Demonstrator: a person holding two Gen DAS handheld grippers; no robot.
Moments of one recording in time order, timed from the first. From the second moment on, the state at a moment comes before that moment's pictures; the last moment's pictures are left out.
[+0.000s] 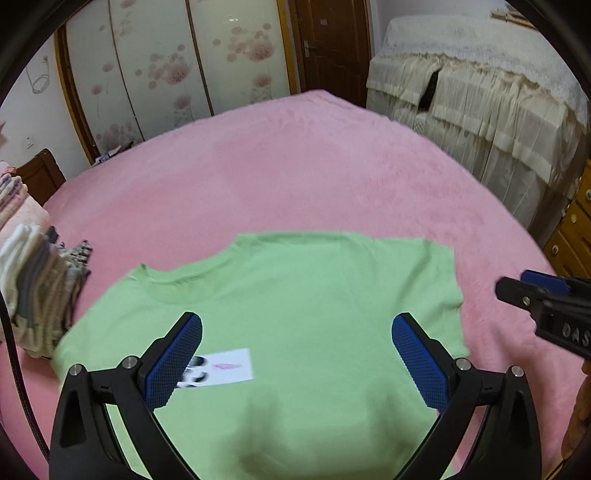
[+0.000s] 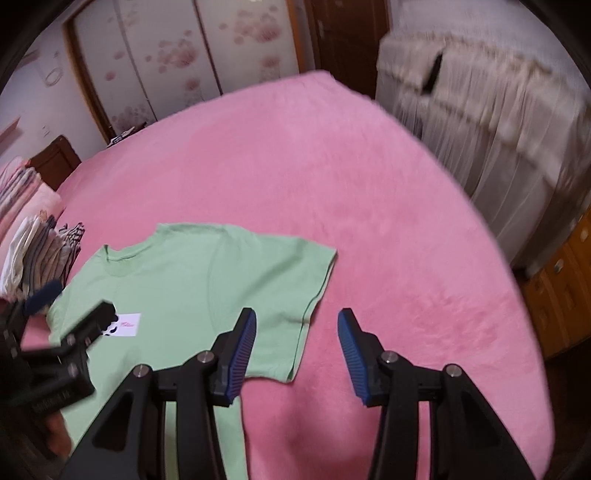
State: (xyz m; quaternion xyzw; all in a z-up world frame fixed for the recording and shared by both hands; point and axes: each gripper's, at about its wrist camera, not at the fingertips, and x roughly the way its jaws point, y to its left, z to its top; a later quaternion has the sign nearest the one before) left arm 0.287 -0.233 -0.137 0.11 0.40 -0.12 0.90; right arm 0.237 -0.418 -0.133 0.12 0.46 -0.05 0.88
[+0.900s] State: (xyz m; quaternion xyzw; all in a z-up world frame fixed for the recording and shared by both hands) left arm 0.346 -0.268 -0.204 0.10 0.46 -0.14 0.87; right arm 0.264 -0.427 -0.225 0.19 0.48 -0.03 0.86
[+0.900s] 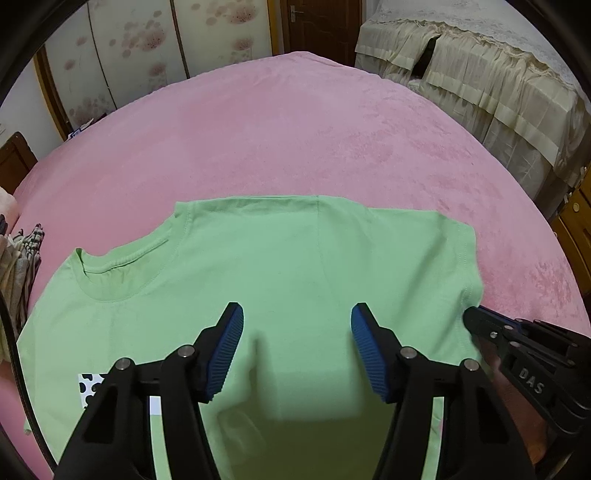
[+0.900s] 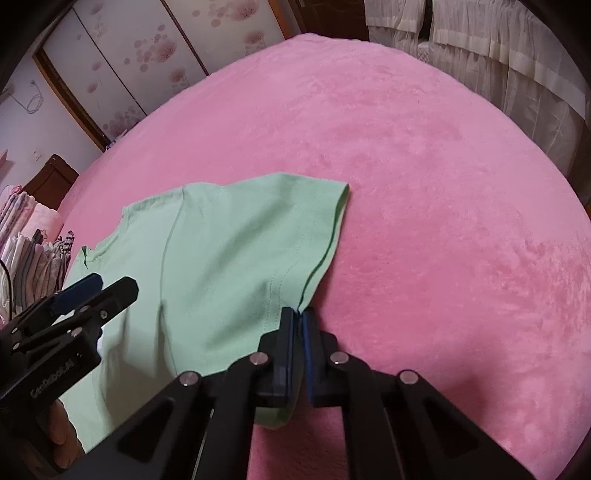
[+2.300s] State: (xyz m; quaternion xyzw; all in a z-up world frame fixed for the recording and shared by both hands) left arm 0.366 -0.209 -0.208 0.06 0.52 -0.20 0.83; right arm 0.217 -0.353 -0.174 0.07 0.48 0.02 0.87
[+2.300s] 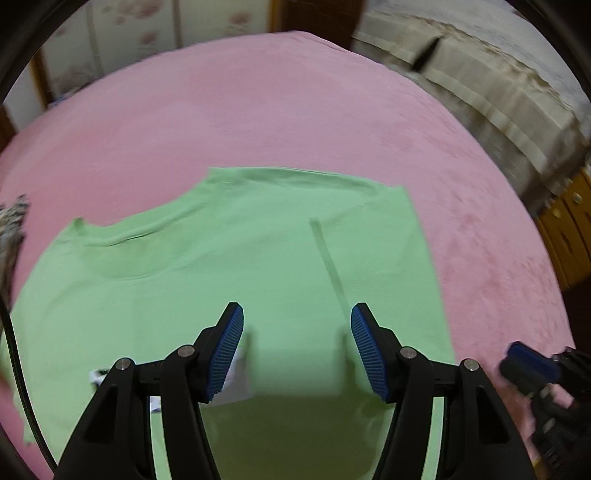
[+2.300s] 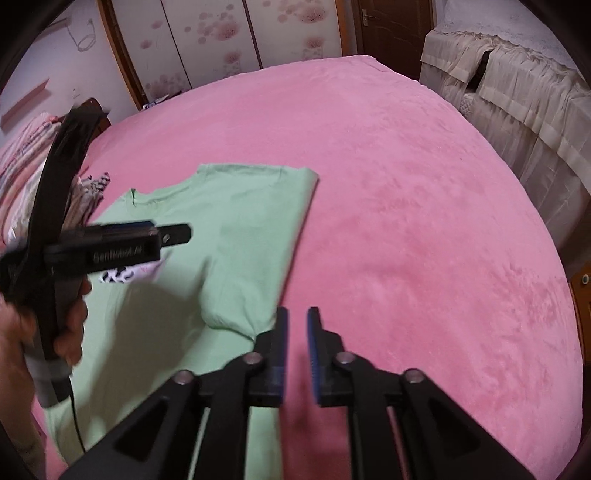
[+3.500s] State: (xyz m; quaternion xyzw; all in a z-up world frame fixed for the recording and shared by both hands) left arm 0.330 -0.221 -0.239 0.08 0.54 -0.22 0.81; right arm 0.224 -0.335 -0.216 0.05 0.51 0.03 0.86
